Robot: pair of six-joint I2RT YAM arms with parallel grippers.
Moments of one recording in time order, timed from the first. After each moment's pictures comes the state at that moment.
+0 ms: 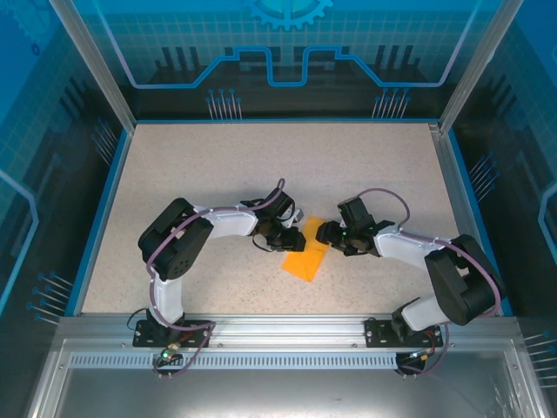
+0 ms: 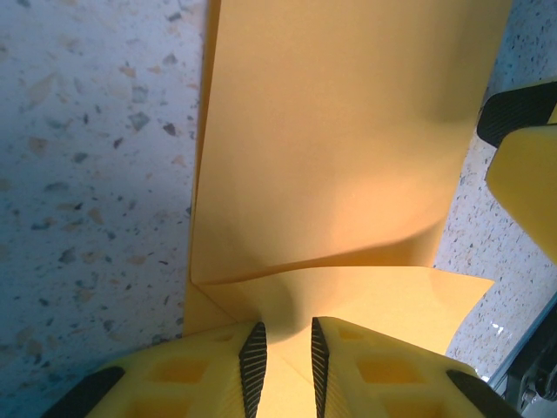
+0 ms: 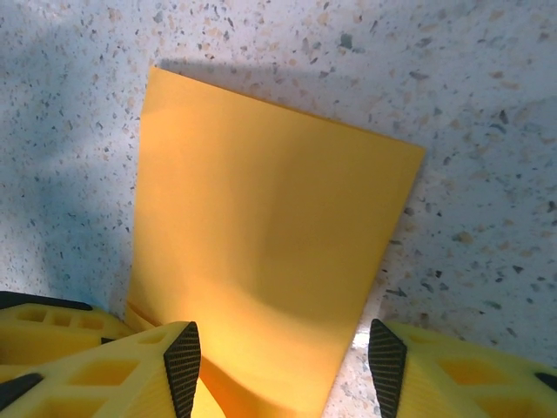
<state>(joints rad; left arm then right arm) -0.68 1.94 1.09 -0.30 0.50 -0.58 0.47 1.45 0.62 -0.18 -0.18 0.82</state>
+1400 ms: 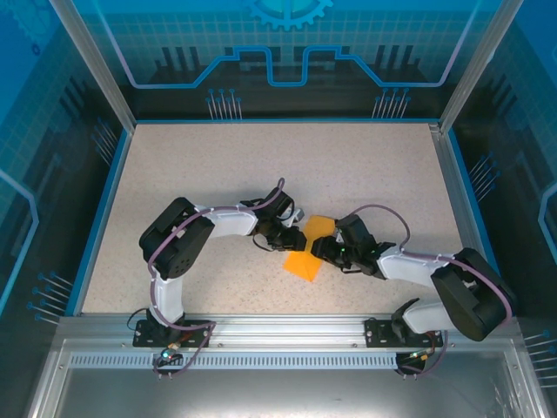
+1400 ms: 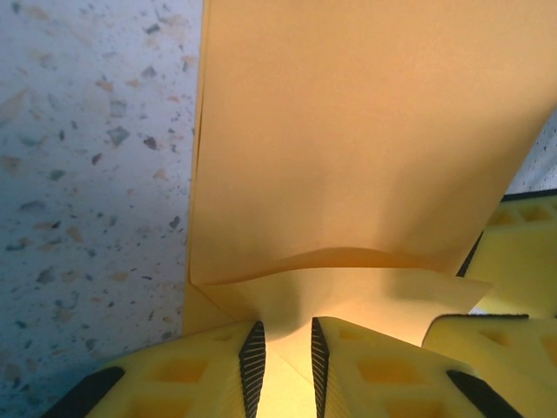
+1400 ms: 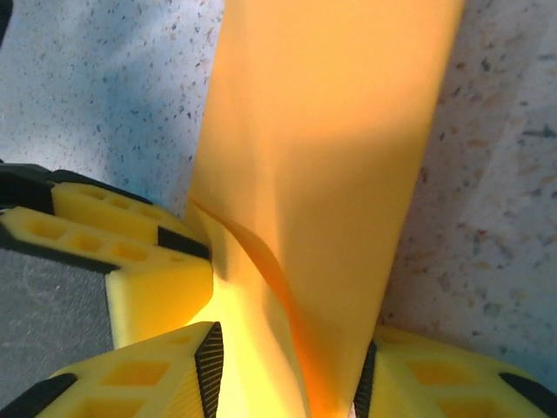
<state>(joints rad) -0.68 1.95 1.08 -0.27 0.53 -0.58 0.59 1.34 0.41 0.08 -0.24 0.94</state>
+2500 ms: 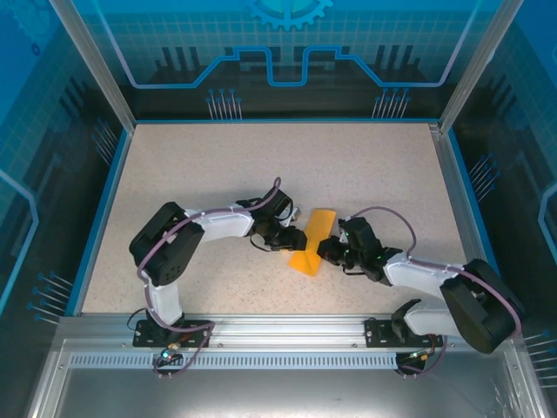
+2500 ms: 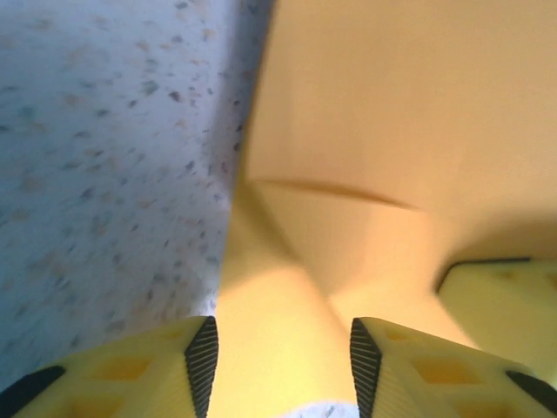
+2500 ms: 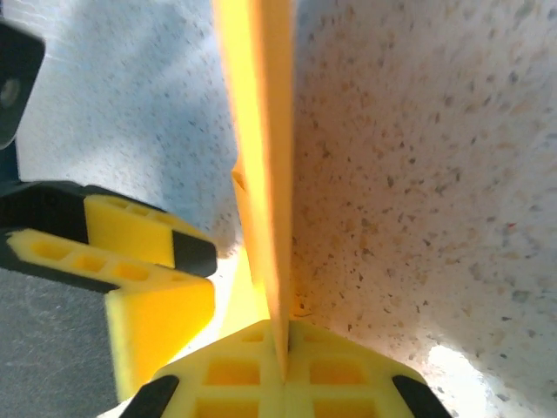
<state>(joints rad) -0.68 1.84 1.08 -0.36 0.46 -0.61 0.56 1.25 0.36 0.14 -0.28 0.97</state>
